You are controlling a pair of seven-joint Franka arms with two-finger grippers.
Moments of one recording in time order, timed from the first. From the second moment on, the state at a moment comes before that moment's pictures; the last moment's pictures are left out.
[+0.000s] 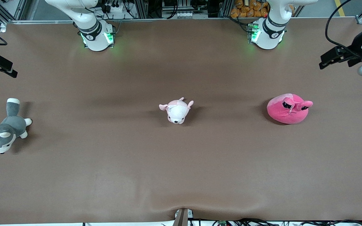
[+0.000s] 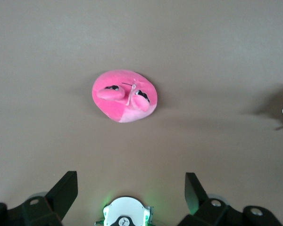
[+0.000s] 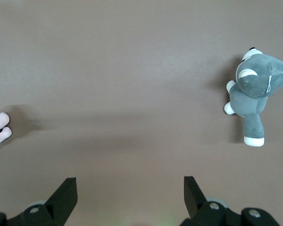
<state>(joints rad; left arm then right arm) -0.10 -0.07 0.00 -1.58 0.02 1.41 -0.16 -0.07 -0.04 -0.02 -1.53 0.04 1.47 -0.07</state>
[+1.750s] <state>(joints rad) -0.09 -0.07 0.00 -1.55 0.07 1.38 -0.16 -0.07 -0.04 -0.02 -1.53 0.04 1.47 -0.07</state>
